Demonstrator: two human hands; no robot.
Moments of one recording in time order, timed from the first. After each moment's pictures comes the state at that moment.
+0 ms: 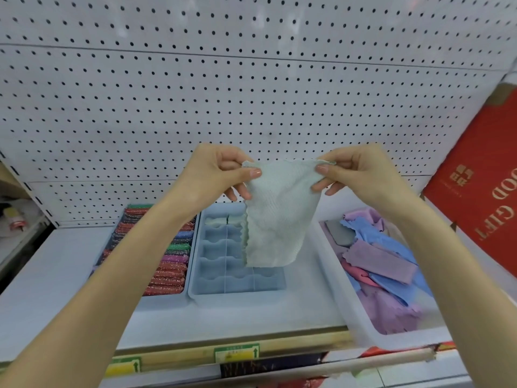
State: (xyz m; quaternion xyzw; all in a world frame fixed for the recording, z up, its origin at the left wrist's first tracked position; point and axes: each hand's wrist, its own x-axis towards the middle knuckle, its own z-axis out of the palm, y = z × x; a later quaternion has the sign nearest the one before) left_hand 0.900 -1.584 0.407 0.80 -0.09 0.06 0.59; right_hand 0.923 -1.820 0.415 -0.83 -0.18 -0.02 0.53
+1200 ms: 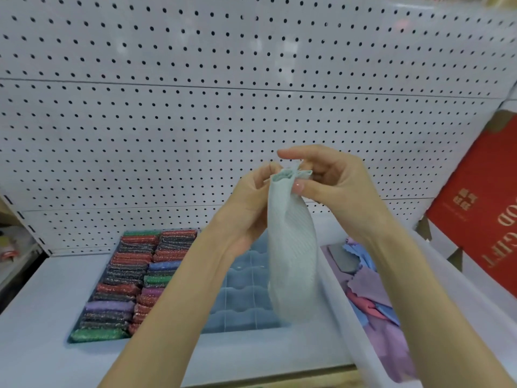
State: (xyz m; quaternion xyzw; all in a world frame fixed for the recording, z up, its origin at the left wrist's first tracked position) left_hand 0.928 -1.629 0.416 0.56 -0.12 -0.07 0.82; right_hand 0.932 -1.777 0.438 -0.70 -0.30 -0.02 0.65
